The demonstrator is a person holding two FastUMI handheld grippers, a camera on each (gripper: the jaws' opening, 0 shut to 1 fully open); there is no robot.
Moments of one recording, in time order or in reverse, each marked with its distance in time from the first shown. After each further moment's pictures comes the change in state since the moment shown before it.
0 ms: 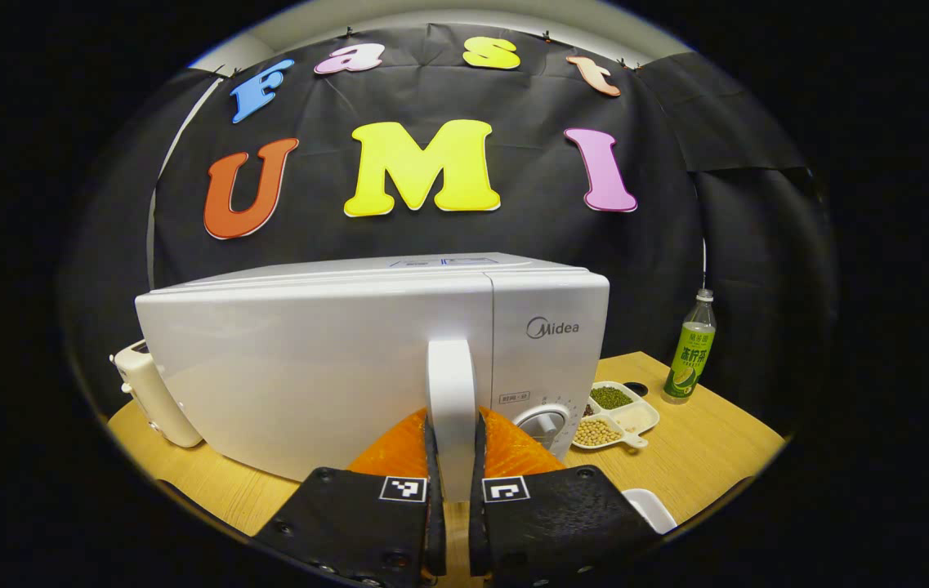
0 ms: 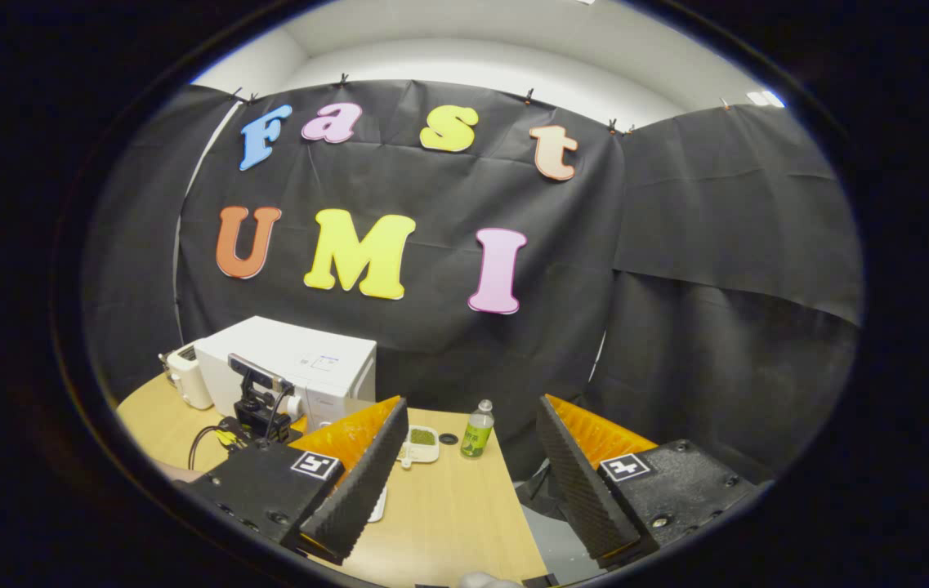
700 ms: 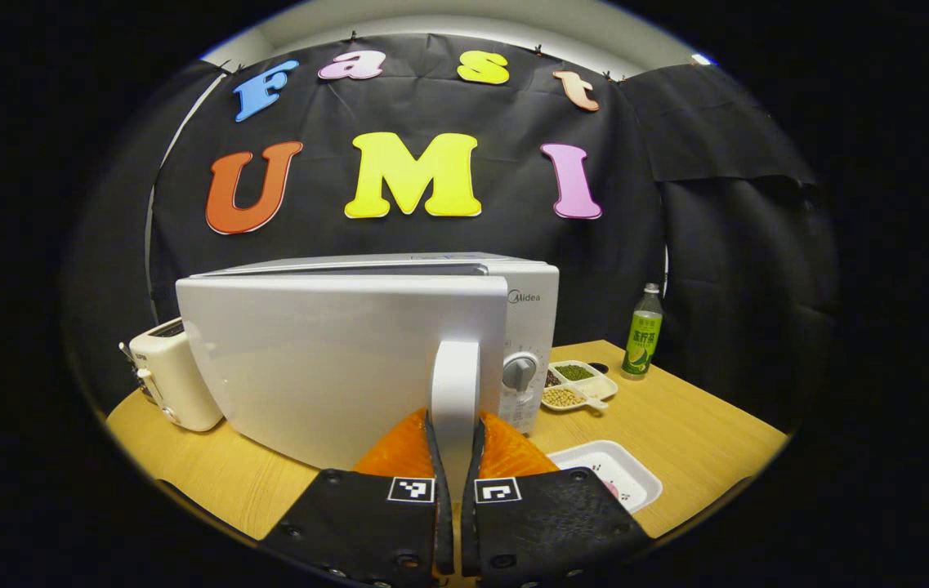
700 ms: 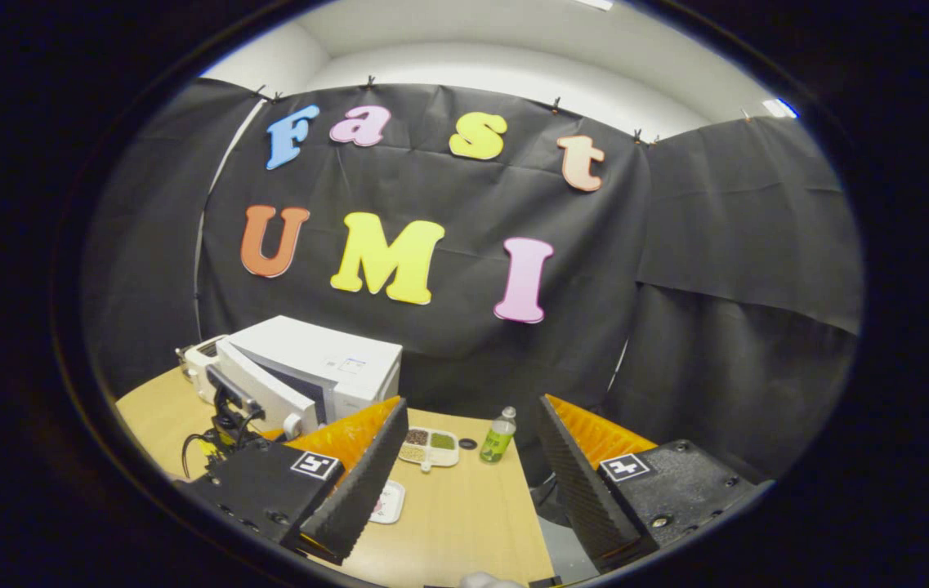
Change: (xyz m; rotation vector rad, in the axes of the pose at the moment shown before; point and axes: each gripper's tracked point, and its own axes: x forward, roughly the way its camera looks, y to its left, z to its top) left arm -0.108 0.021 -0.023 0.008 -0.004 -0.110; right arm -0.006 0.045 0.003 -0.052 -0.024 0.101
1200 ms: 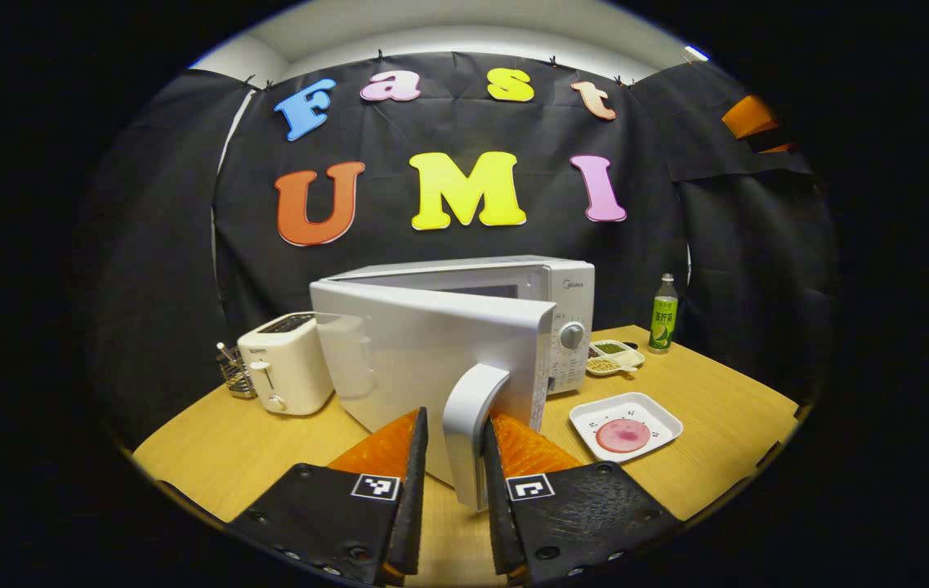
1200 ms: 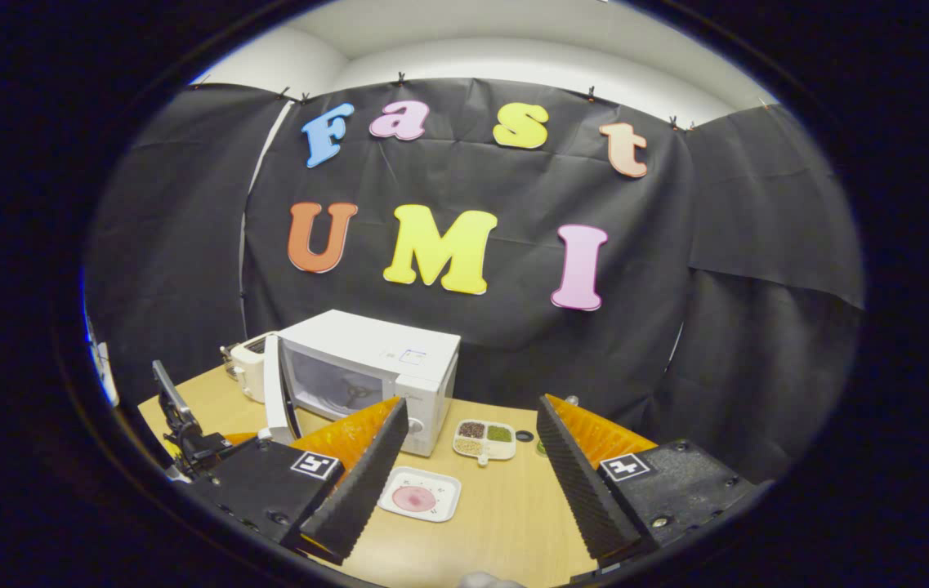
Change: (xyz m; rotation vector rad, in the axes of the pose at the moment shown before) left arm -0.124 0.084 -0.011 0.030 -0.009 0.184; right arm 0.002 0.068 -0.020 0.014 0.026 0.152
